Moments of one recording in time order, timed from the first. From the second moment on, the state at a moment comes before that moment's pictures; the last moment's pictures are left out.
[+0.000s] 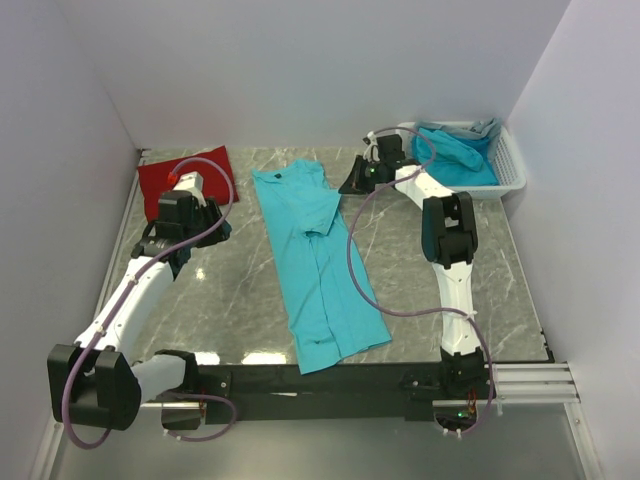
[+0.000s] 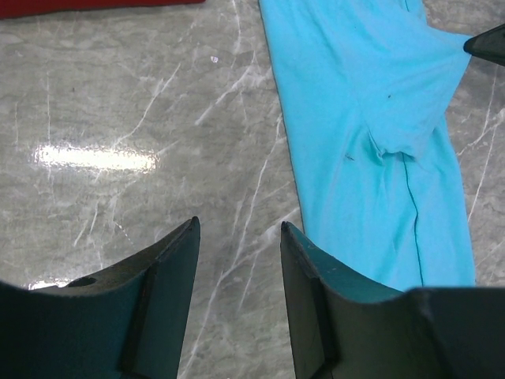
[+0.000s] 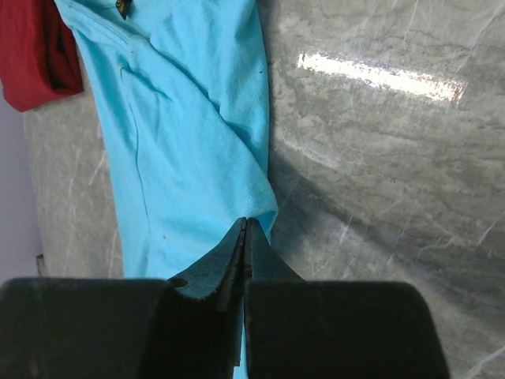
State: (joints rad) left arm -0.13 1.13 0.85 -0.33 0.06 -0.38; right arm 0.22 2.41 1.95 -0.34 -0.60 0.45
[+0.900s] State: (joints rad) left arm -0.13 1.13 0.85 -0.33 0.06 -0.37; right arm 0.48 2.30 1.93 -0.43 -0.33 0.20
